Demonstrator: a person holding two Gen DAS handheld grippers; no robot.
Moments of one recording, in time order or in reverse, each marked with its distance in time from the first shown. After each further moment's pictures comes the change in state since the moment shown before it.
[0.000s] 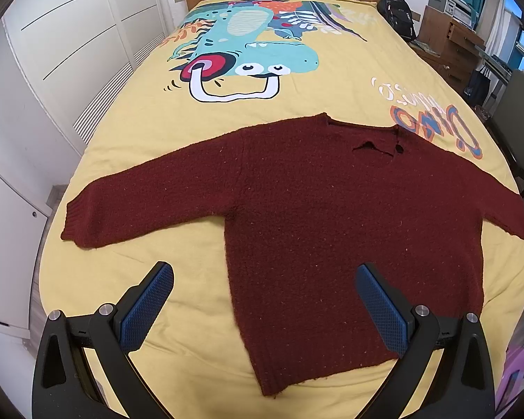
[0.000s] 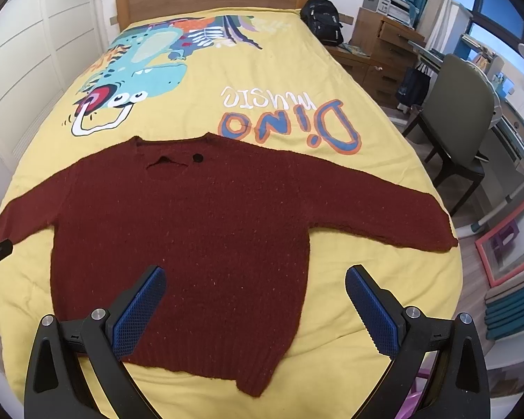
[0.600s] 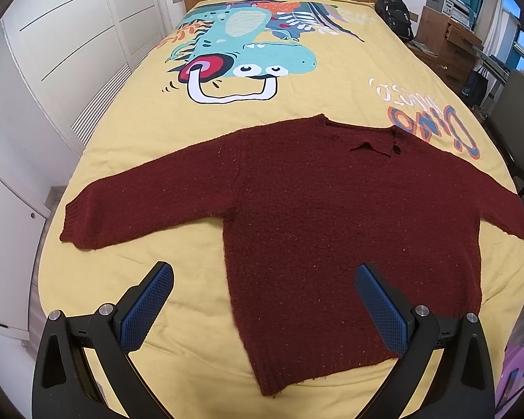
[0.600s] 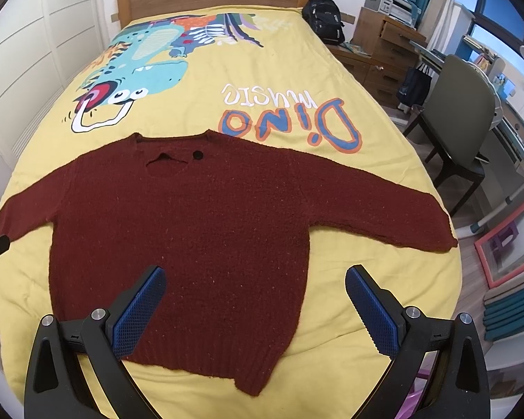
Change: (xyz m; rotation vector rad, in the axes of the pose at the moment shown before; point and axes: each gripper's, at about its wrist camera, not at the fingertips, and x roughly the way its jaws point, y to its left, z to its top) left arm -0.003 -0.001 0.003 0.005 -0.001 -0.006; right arm 0.001 0.002 0.000 -0.003 0.008 0.001
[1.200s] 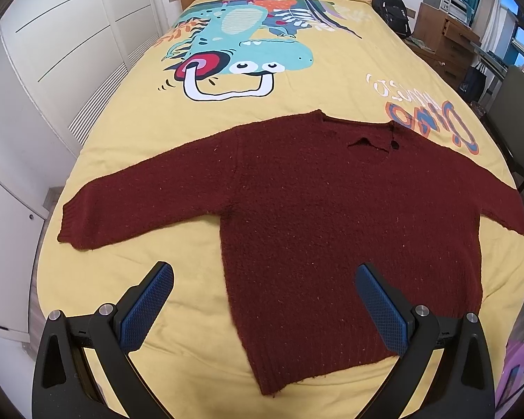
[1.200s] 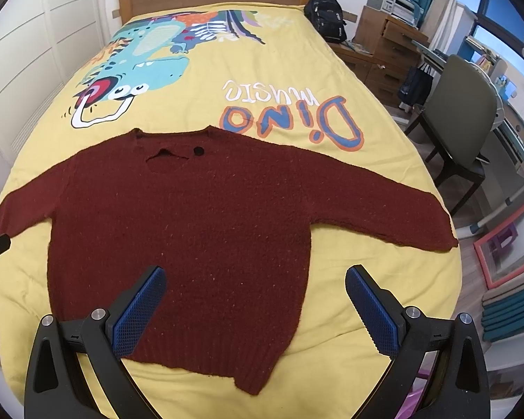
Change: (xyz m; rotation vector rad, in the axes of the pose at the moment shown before) left arm 0.004 -0.004 0.001 0.011 0.012 -0.003; right arm 0.003 0.004 -0.001 -0.012 0.014 0.000
